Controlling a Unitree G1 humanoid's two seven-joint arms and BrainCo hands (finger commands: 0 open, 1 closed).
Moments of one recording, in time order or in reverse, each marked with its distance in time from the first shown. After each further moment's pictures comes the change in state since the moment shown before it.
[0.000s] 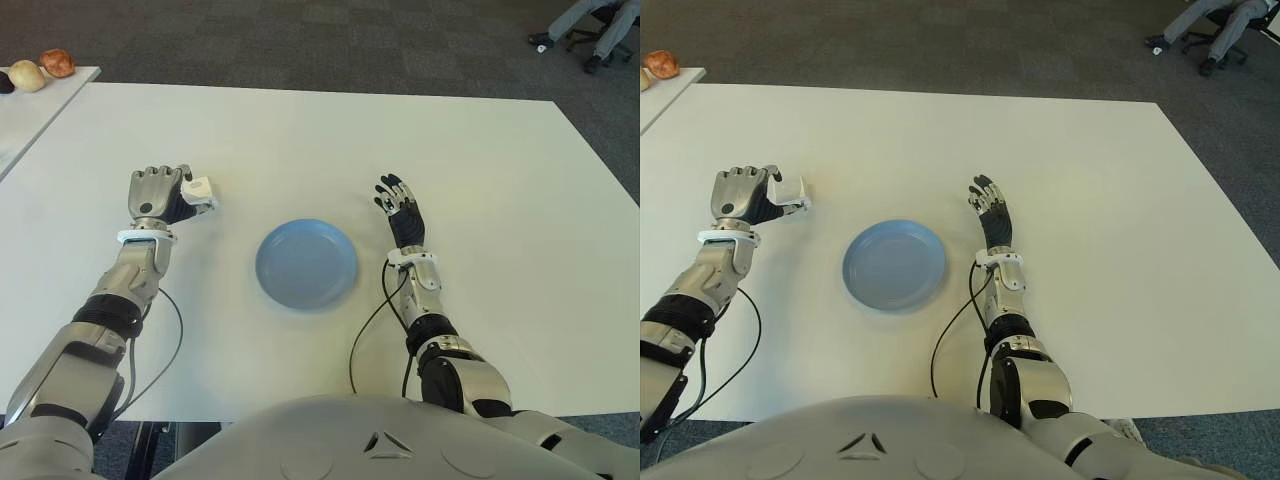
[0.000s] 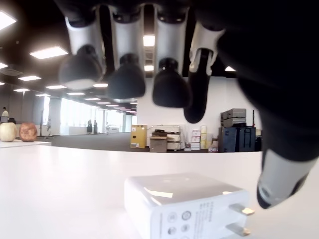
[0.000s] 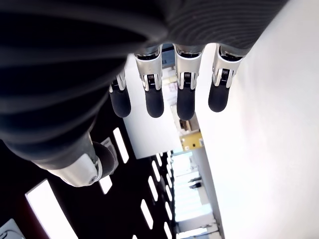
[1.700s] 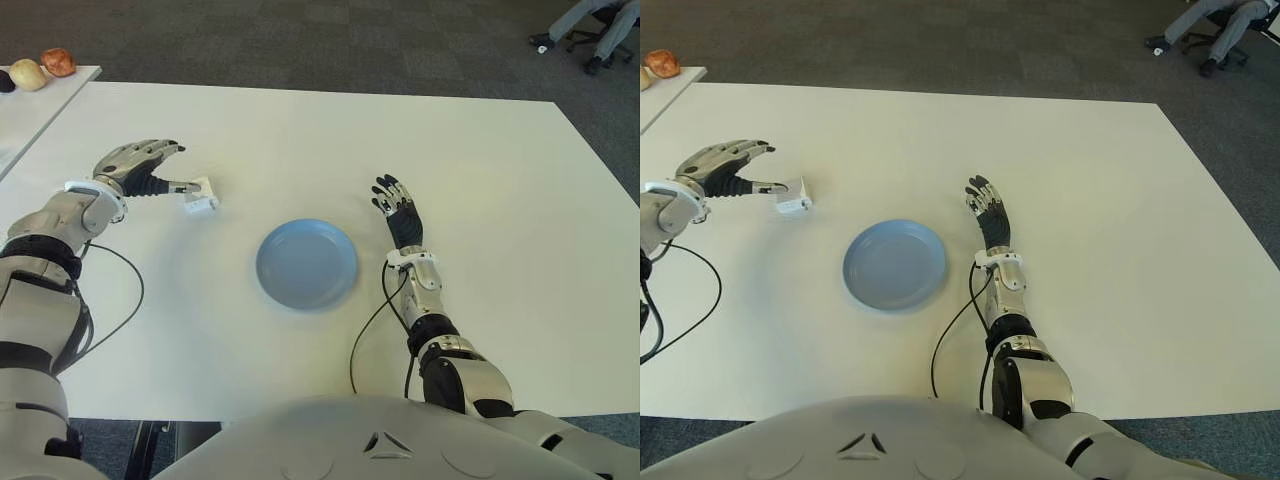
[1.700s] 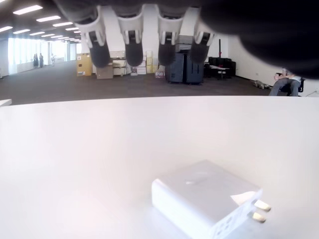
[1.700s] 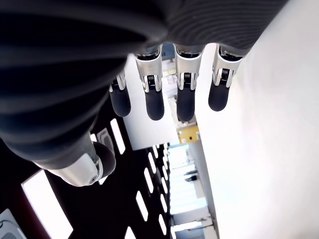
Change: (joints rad) left arm -0.375 0.167 -0.111 0.552 -0.022 -0.569 -0.366; right arm 0.001 -0.014 0.019 0.006 -0.015 -0.004 0.004
